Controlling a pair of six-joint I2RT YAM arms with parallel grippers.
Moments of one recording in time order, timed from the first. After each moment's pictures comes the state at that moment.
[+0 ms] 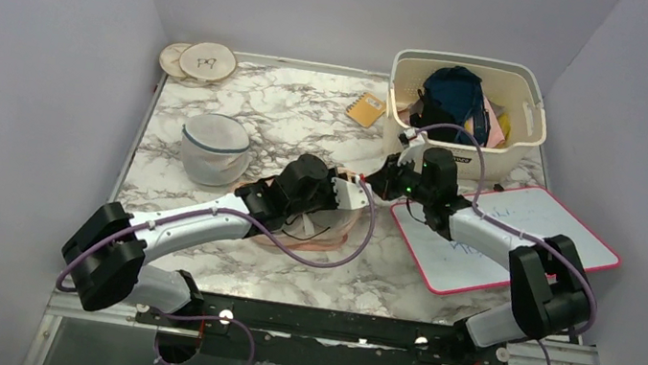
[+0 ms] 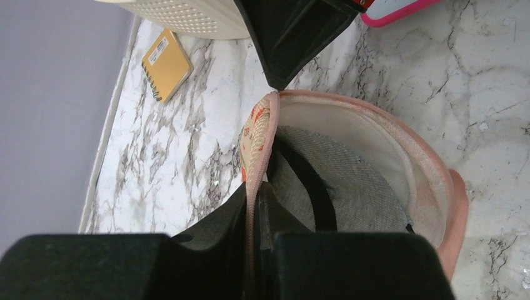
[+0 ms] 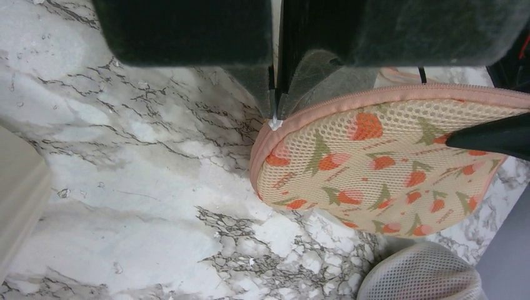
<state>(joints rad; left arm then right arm) -0.88 1.31 0.82 0.01 -0.05 0.63 0.44 1.52 0.72 0.38 -0.43 0.26</state>
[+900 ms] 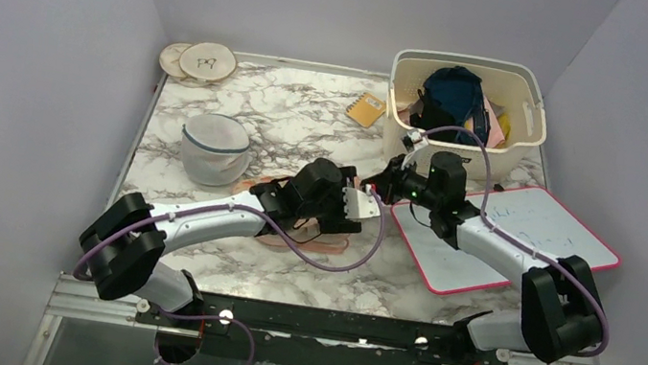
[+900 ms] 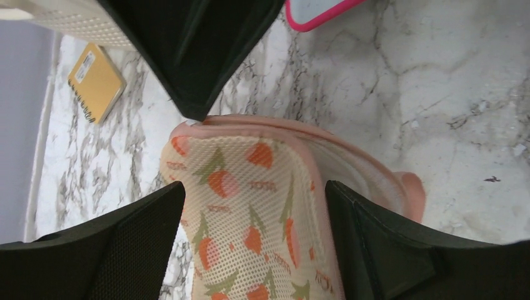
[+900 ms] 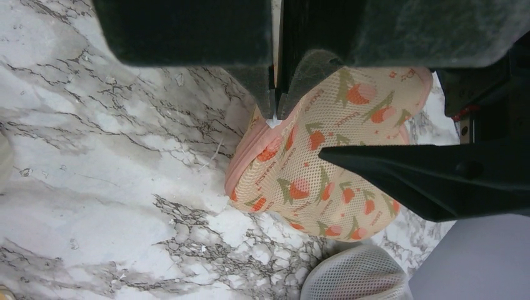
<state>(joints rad) -0.90 1.41 0.87 -0.04 0.05 0.59 0.45 1.40 0.68 0.38 -0.53 0.27</state>
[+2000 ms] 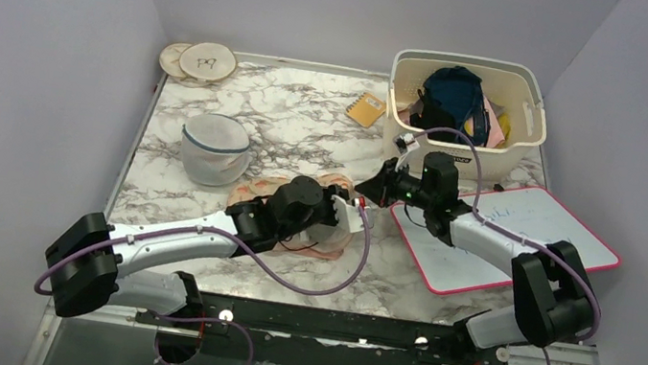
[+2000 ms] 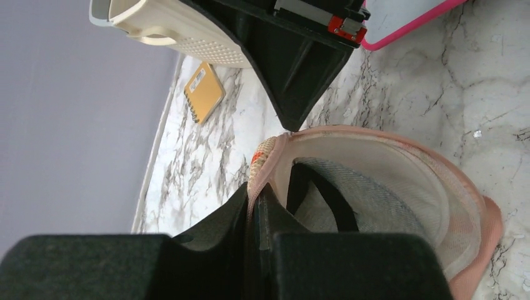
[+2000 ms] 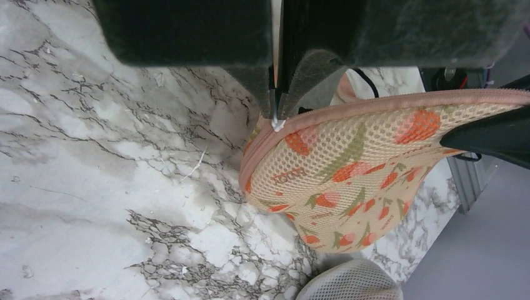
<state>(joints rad) -1.01 1.20 0.75 0.09 -0.19 0.70 0.46 1.47 0.68 0.42 -0.58 0.32</state>
